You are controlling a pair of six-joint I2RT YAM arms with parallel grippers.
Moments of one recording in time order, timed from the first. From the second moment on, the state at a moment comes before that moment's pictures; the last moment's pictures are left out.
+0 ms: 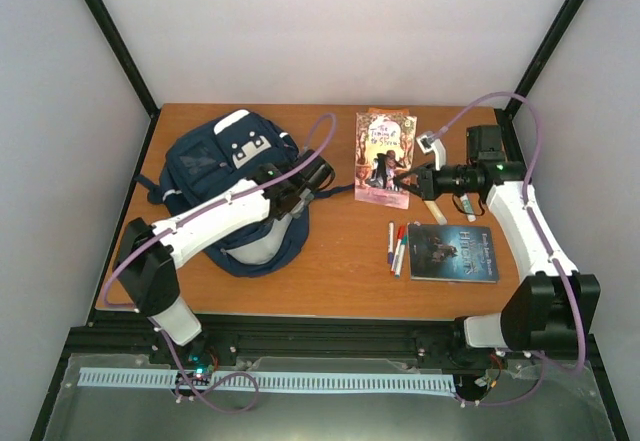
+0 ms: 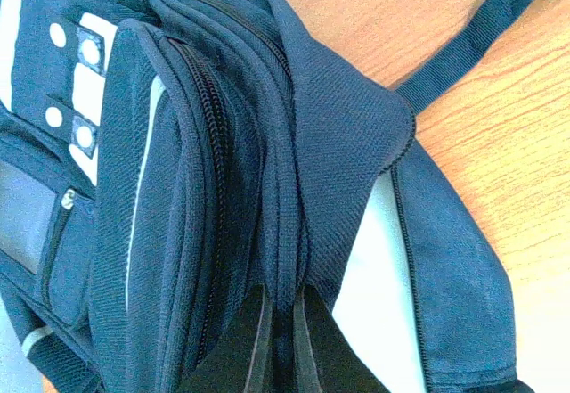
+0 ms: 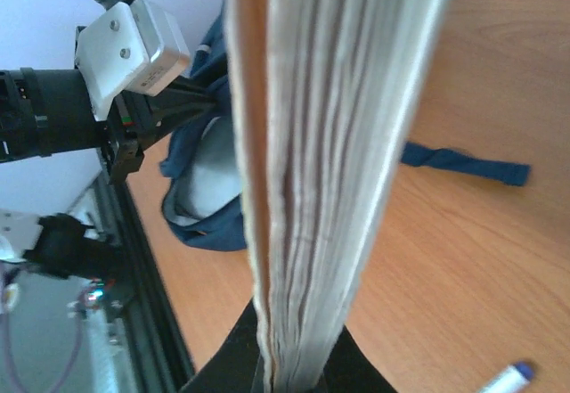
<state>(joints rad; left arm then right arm) -0.81 1.64 1.40 -0.91 -0.59 -0.12 0.03 1.34 1.16 -0.76 -0.98 -0.23</state>
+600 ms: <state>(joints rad) -0.81 1.44 1.40 -0.87 -0.59 -0.07 0.24 1.50 1.17 -1.02 -1.13 -0.20</state>
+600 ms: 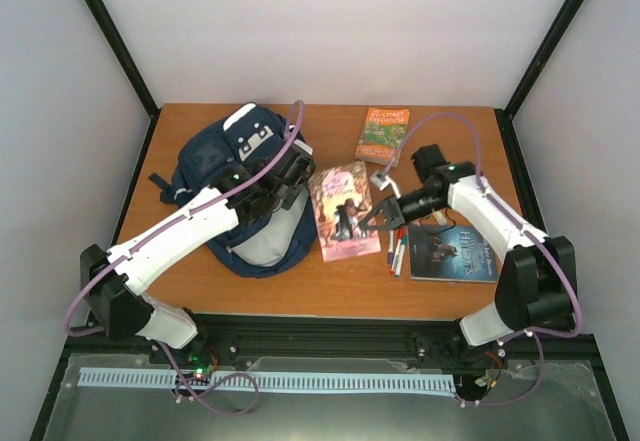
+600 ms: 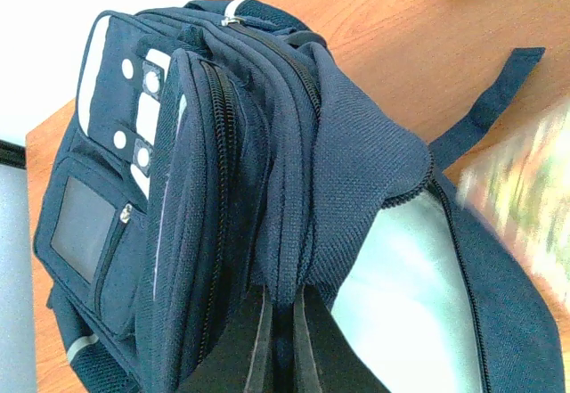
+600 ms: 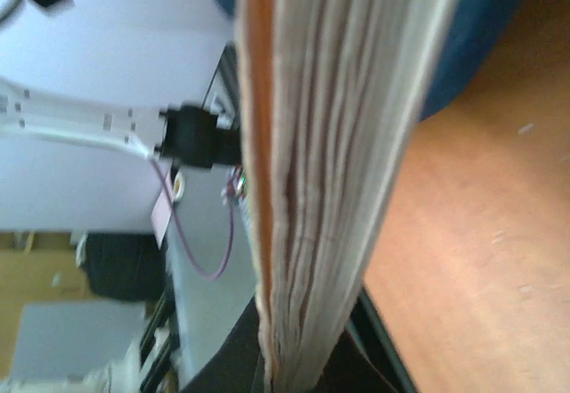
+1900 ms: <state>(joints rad) -0.81 1.33 1.29 -0.76 -0.34 -0.07 0.59 2.16 1.55 -1.02 -1.26 -0.11</state>
